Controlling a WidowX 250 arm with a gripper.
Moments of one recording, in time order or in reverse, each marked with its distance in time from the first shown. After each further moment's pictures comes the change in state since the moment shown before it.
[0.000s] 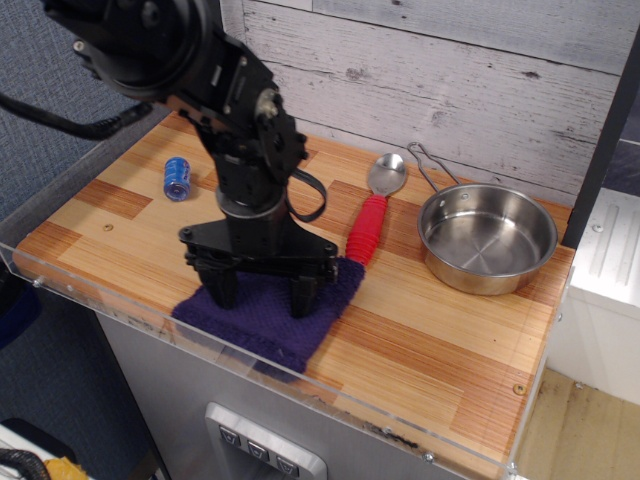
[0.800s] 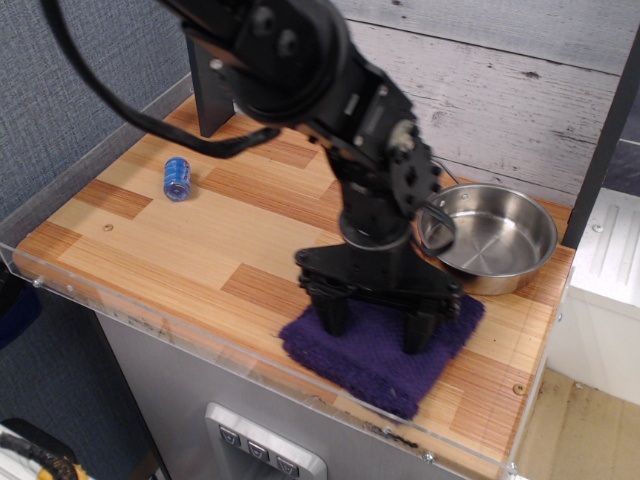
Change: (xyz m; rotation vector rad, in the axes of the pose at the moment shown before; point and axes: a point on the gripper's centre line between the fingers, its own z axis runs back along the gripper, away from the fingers) arm -0.016 -0.083 0.001 -0.089 -0.002 -0.160
